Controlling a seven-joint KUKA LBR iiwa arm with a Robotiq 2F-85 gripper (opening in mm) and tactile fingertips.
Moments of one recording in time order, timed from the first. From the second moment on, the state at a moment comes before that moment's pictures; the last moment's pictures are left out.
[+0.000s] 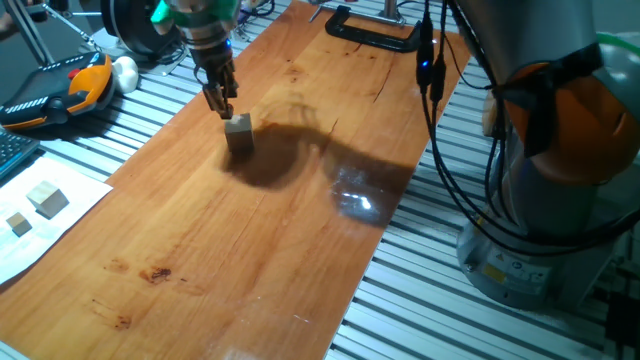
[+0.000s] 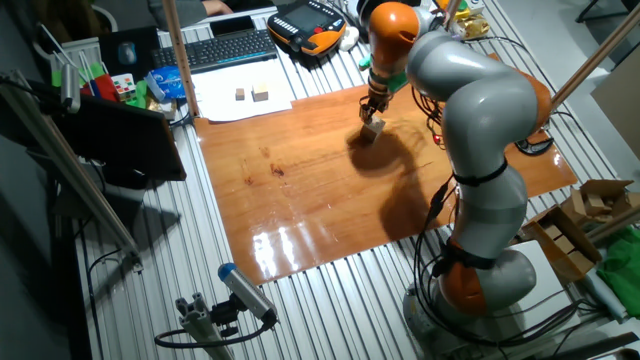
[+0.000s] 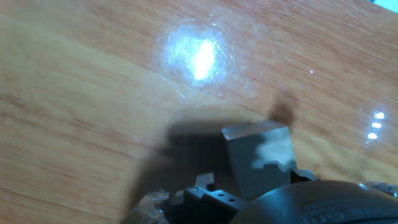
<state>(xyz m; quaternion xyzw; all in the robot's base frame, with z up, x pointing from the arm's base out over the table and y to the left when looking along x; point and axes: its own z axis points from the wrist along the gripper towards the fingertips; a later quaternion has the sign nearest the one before) 0.624 -0.021 0.138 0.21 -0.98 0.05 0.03</state>
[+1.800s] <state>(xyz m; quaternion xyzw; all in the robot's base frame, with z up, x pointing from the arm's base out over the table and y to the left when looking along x) 0.641 -0.036 0.100 0.22 -0.97 0.02 0.06</state>
